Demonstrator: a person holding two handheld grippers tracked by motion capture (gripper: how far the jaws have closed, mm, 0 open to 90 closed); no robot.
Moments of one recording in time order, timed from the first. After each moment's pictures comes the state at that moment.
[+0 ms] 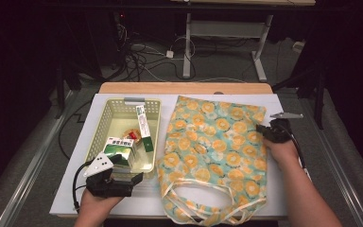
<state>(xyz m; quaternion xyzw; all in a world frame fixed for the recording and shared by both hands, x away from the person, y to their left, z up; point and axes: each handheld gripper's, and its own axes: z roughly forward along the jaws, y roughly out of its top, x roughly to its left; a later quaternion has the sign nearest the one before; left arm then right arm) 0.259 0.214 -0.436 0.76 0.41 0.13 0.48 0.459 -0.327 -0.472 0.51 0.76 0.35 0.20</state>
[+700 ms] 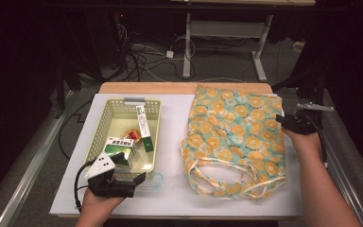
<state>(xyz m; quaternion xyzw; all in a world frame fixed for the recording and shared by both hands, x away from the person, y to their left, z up) 0.257 0.208 -0.431 0.76 0.39 0.14 0.50 0.457 -0.383 -0.435 0.55 0.71 0.36 0.26</state>
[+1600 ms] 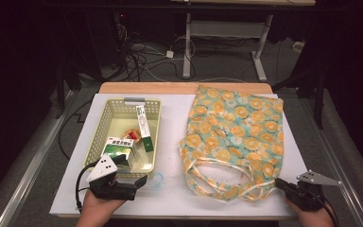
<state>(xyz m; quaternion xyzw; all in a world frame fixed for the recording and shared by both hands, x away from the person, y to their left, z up) 0.254 0.205 -0.432 0.77 0.38 0.14 0.49 0.258 -0.351 -0.472 0.50 0.77 0.35 0.17</state>
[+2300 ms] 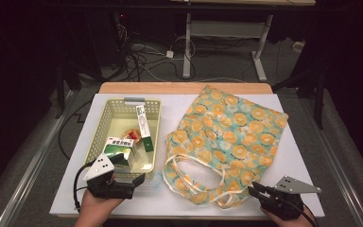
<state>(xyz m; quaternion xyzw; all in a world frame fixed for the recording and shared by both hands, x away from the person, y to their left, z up) 0.256 0.210 -0.433 0.76 0.39 0.14 0.50 0.236 -0.284 -0.450 0.39 0.81 0.42 0.15</state>
